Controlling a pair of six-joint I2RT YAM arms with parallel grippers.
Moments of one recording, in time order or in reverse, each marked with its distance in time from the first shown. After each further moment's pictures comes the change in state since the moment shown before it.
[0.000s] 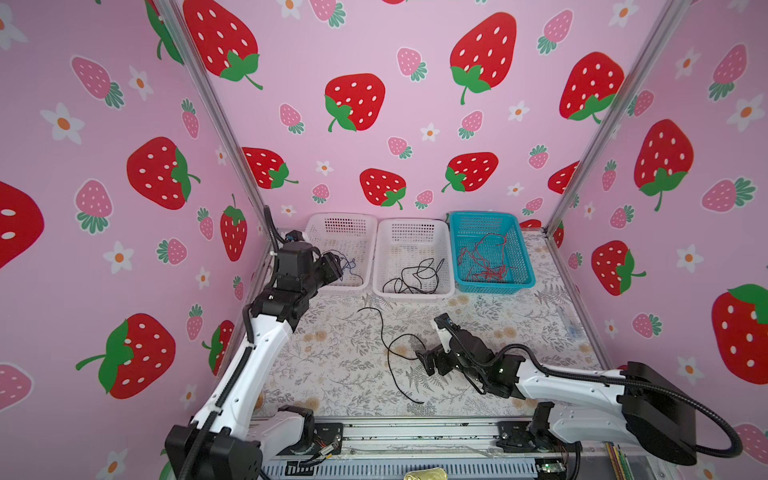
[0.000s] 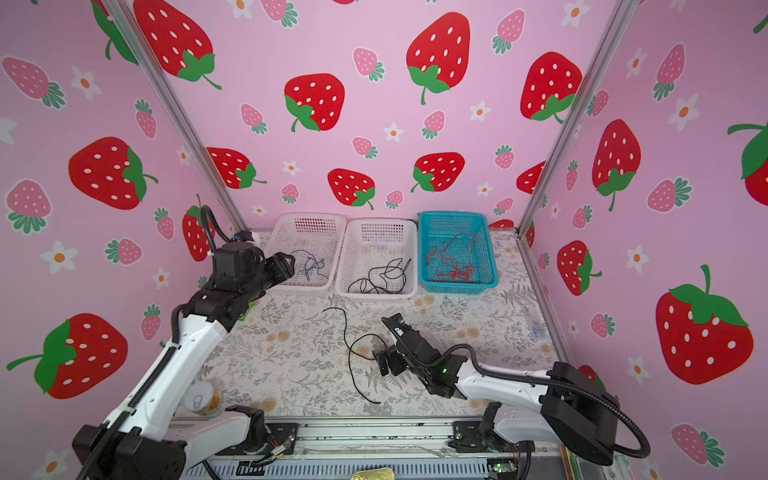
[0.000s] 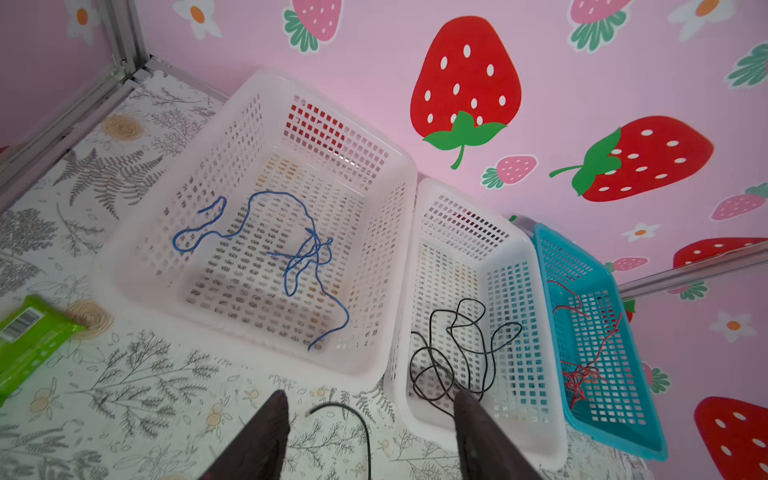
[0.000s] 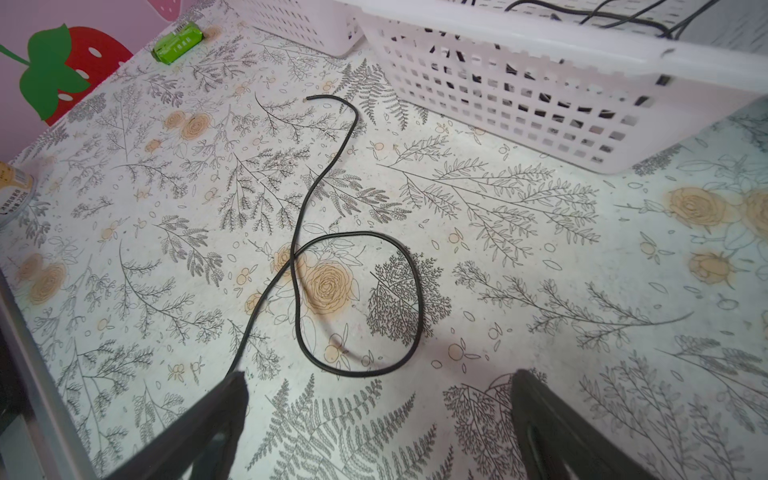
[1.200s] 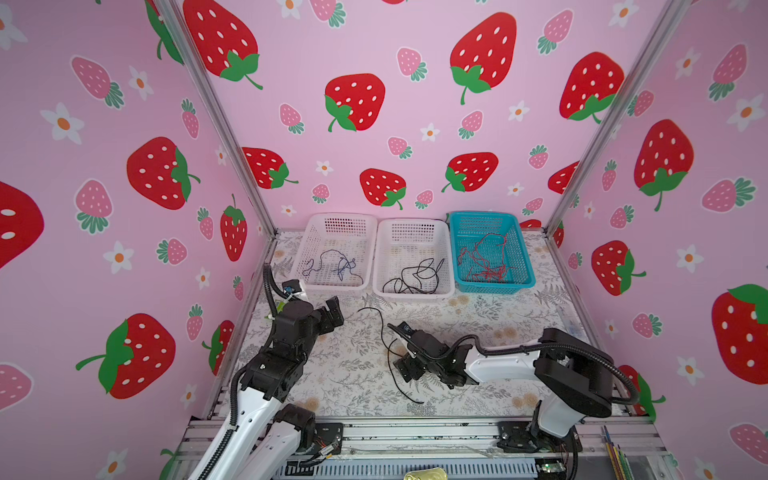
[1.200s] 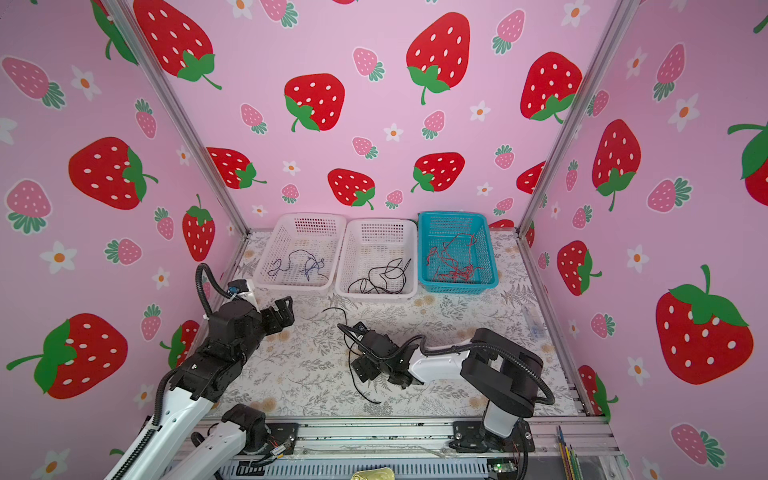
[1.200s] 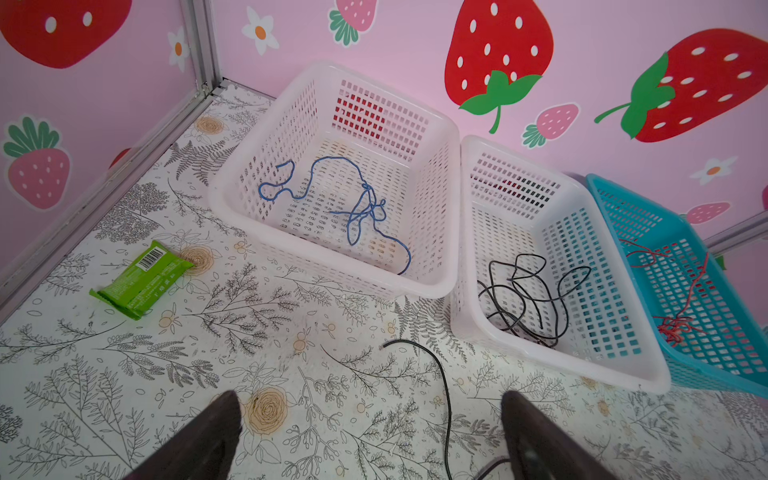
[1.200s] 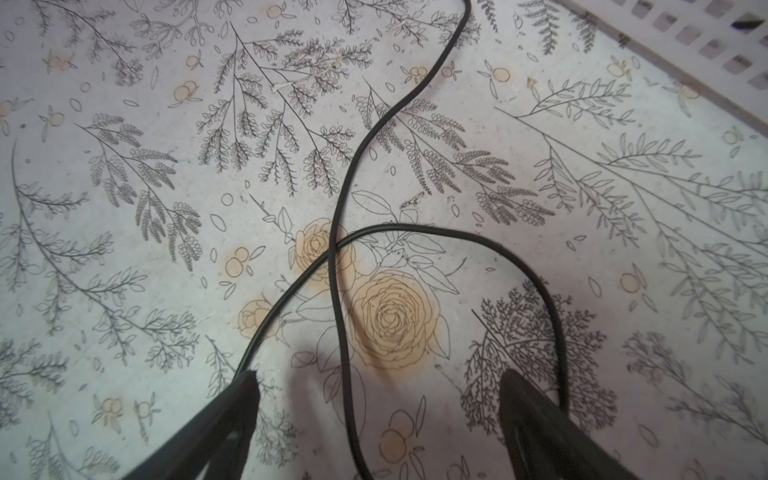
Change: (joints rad) left arm -0.125 -0.389 -0.340 -0.020 -0.215 0.082; right arm 0.072 0.422 0.240 -0.018 -0.035 -0.098
